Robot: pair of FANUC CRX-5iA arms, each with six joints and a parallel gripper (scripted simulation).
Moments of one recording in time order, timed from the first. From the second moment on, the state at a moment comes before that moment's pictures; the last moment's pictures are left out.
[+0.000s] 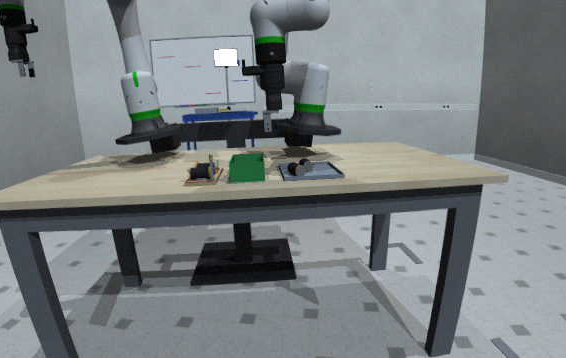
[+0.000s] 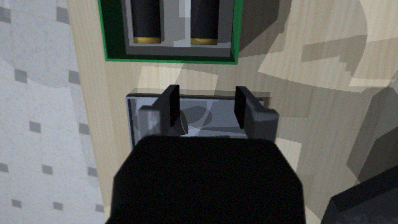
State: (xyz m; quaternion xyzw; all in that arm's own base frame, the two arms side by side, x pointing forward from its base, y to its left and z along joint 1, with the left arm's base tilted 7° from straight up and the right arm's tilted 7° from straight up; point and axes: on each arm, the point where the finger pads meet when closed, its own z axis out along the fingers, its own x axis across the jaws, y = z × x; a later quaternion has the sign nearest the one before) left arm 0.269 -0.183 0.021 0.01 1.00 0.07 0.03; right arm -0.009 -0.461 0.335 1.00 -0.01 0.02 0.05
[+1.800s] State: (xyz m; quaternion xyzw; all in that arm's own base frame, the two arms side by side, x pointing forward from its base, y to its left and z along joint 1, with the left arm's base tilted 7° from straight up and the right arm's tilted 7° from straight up) left arm 0.265 -0.062 0.041 0.25 0.96 0.07 0.01; right arm -0.009 -0.461 0.335 1.00 -0.01 0.02 0.05
